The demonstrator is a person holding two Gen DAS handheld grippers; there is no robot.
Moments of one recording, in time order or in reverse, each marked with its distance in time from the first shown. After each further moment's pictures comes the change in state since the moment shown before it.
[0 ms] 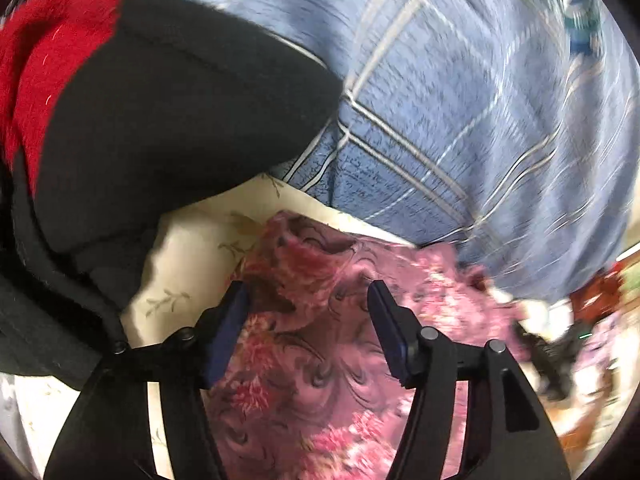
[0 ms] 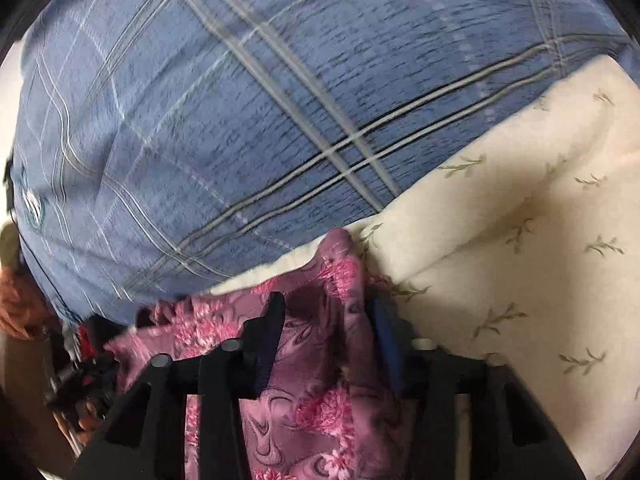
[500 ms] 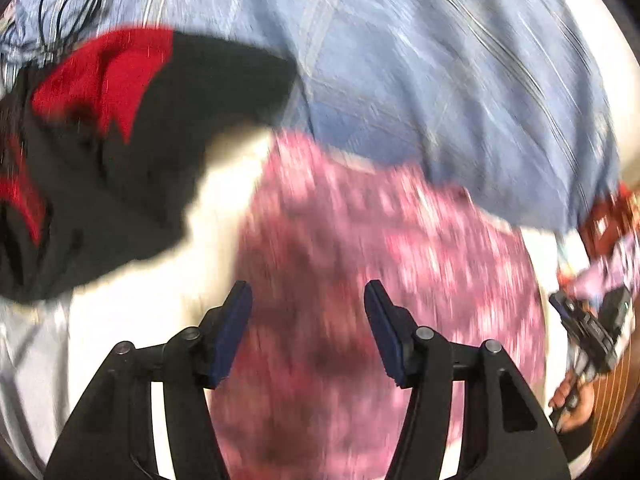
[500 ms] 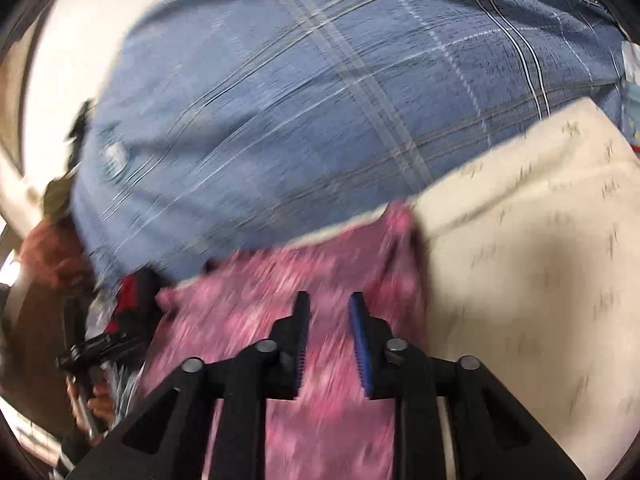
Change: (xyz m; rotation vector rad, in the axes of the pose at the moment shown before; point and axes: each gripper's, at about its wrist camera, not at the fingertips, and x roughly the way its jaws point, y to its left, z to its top) left arm -0.074 -0.003 -0.093 0.160 -0.009 0.011; right arm -0.088 0.023 -0.077 -0.135 -0.083 0.137
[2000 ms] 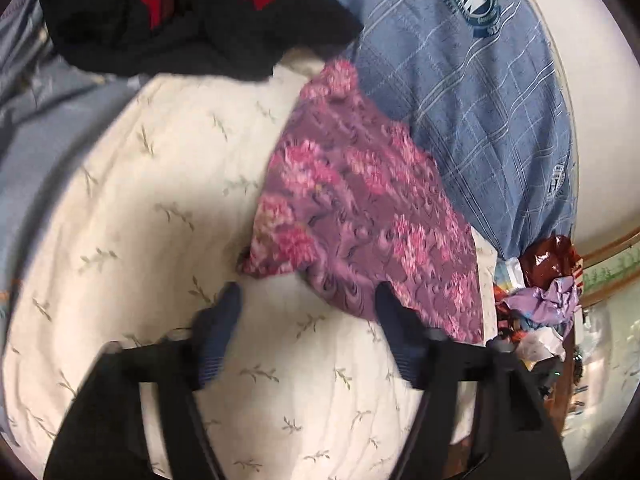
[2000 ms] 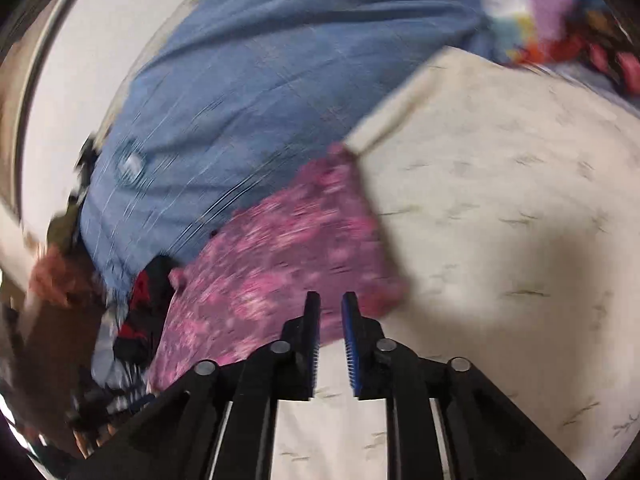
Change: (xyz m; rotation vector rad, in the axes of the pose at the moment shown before) left arm -0.057 0.027 -0.111 -0.314 -0.031 -0.196; right arm -0.102 -0.011 -0.110 0.149 -0.123 -0.059
